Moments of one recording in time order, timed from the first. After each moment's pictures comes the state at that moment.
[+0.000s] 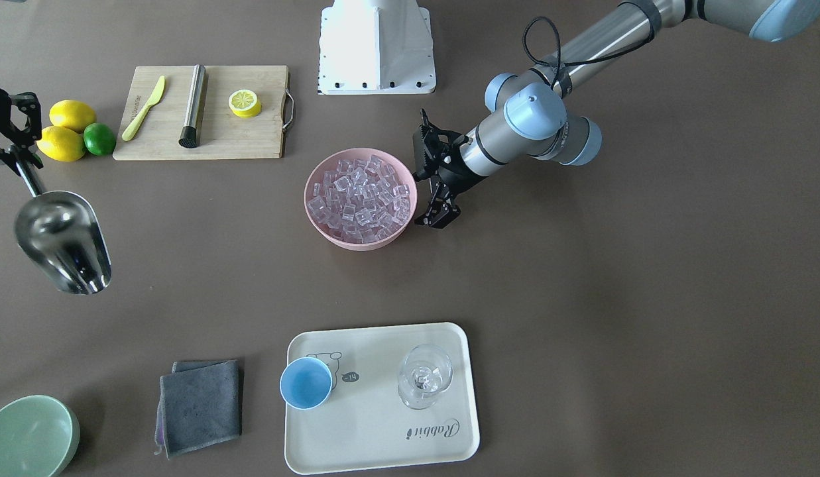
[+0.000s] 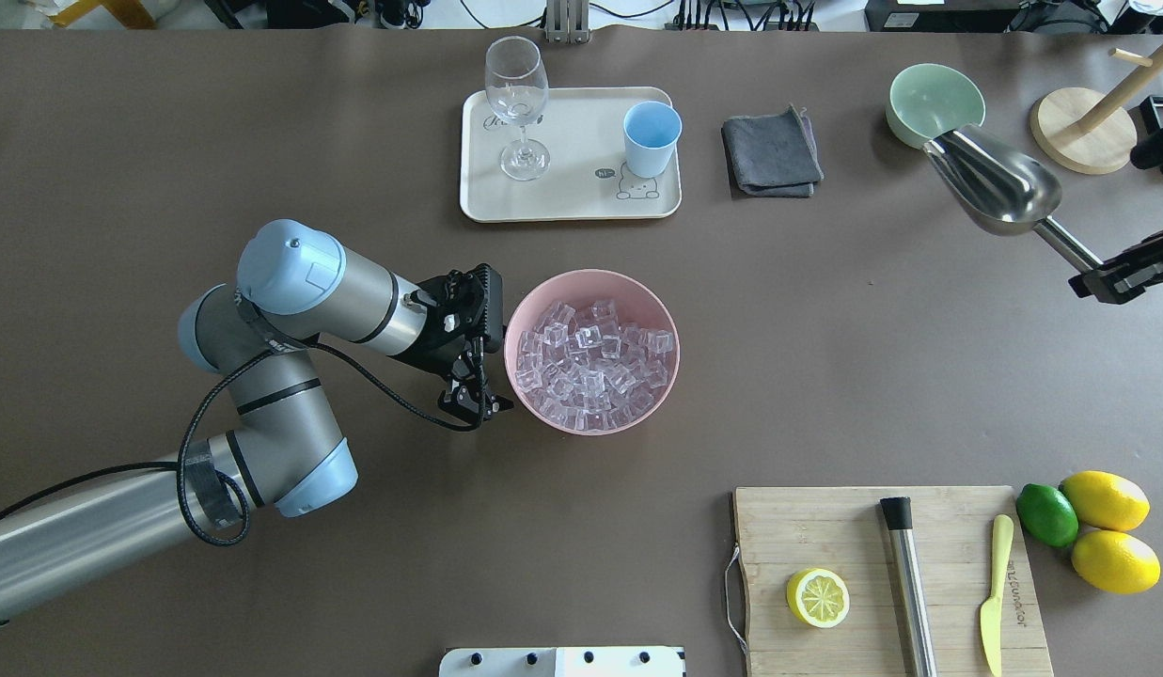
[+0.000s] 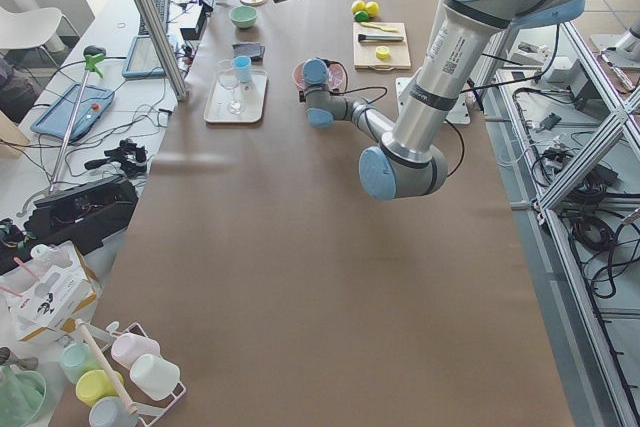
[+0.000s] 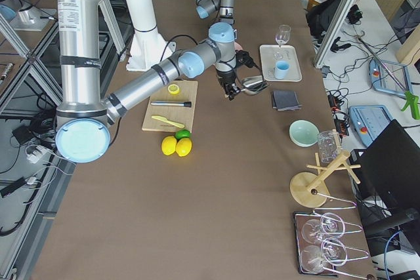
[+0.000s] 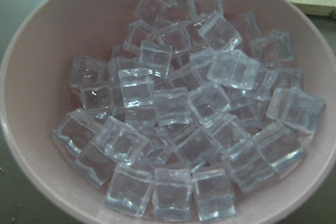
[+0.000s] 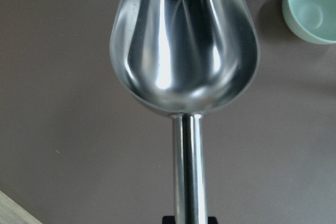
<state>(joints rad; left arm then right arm) -0.57 -2.15 -1.41 -2.46 -2.12 0.09 1.07 -1.59 2.17 -1.54 2.14 0.13</state>
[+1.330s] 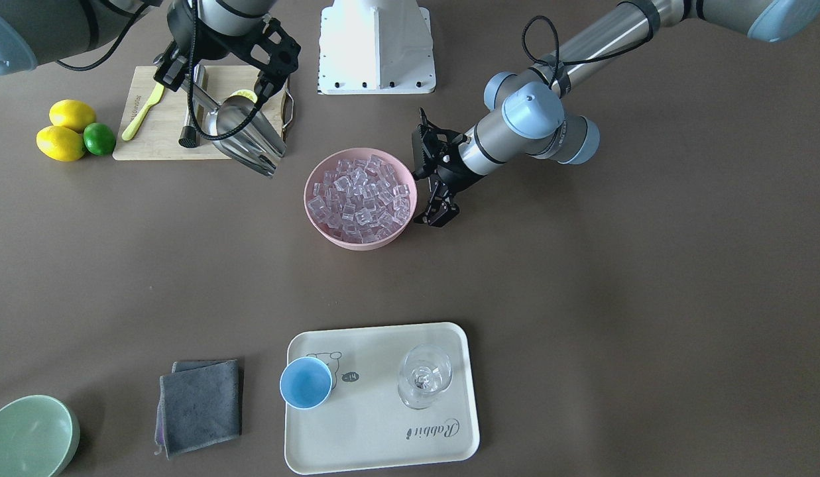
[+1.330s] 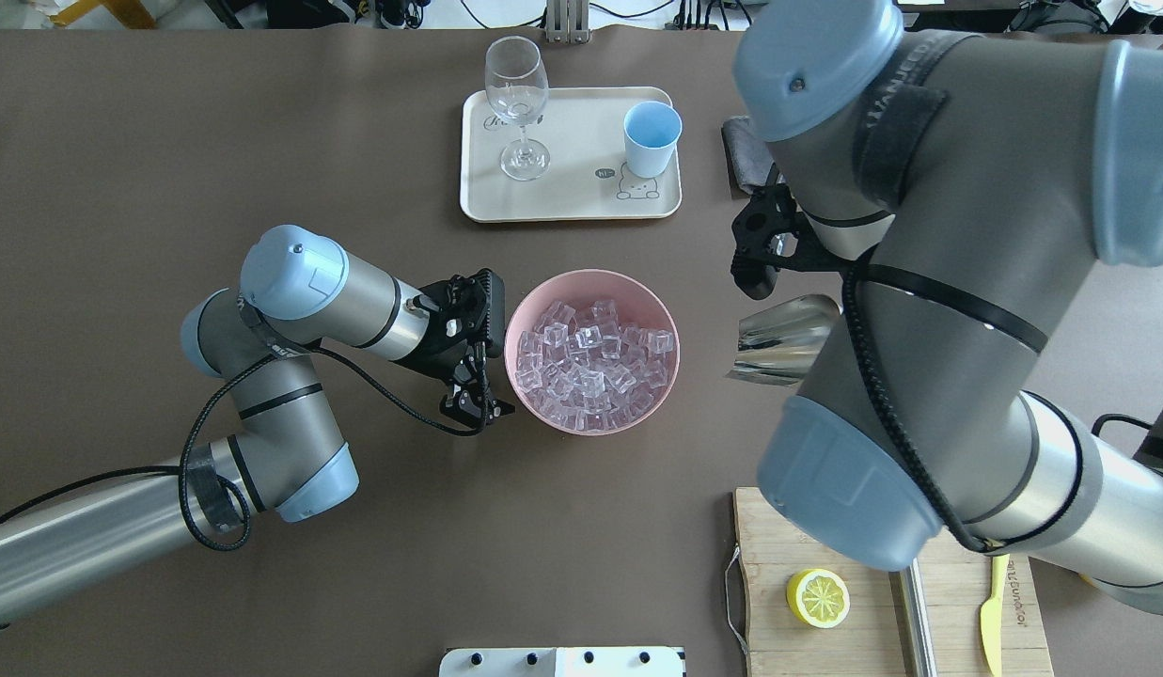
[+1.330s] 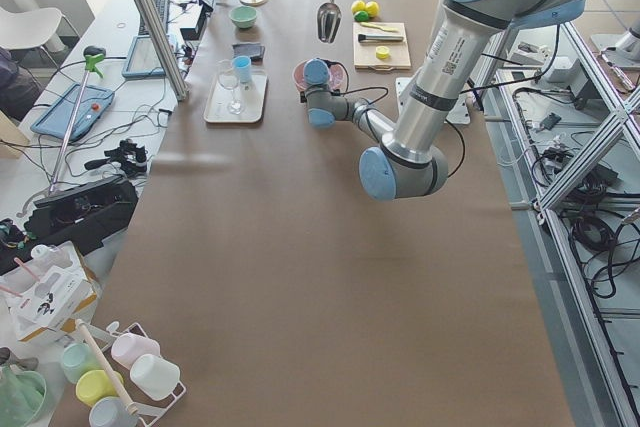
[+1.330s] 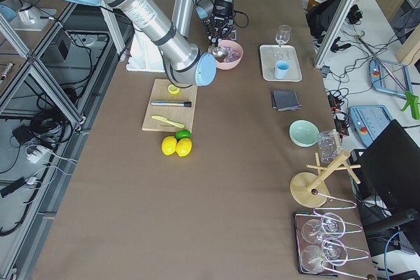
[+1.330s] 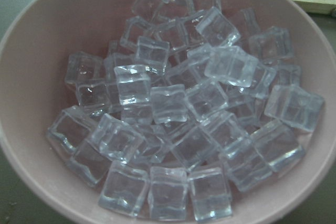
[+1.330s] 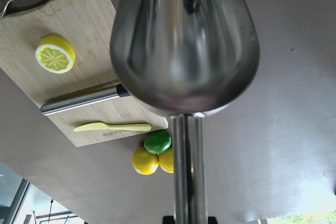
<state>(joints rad) -0.56 -2.15 -1.41 -2.46 -2.12 0.08 0.66 -0.58 1.93 -3.00 1.75 -0.45</state>
